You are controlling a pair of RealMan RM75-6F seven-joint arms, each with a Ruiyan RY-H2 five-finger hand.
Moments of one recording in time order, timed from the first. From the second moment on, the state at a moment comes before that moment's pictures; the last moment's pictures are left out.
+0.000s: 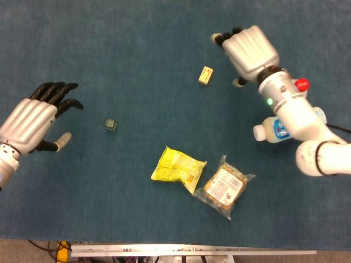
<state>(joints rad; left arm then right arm) -0.49 -0.96 0.03 -1.81 1.50 1.02 -0.10 1.15 -1.41 0.13 -1.62 -0.53 0.92 -0.81</state>
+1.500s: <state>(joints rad) -0.44 -0.94 0.06 -1.74 1.52 1.01 -0.22 1.29 -1.86 0.11 -1.09 -0.40 0.90 -1.17</state>
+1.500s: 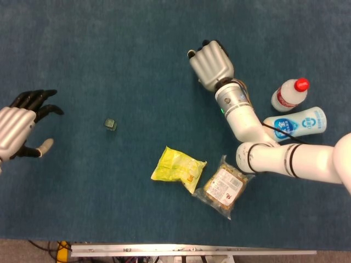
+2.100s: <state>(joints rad) -0.44 -0.94 0.06 -1.73 1.51 1.01 -0.24 1.28 -1.88 0.14 -1.05 -0.33 0.87 -1.24</state>
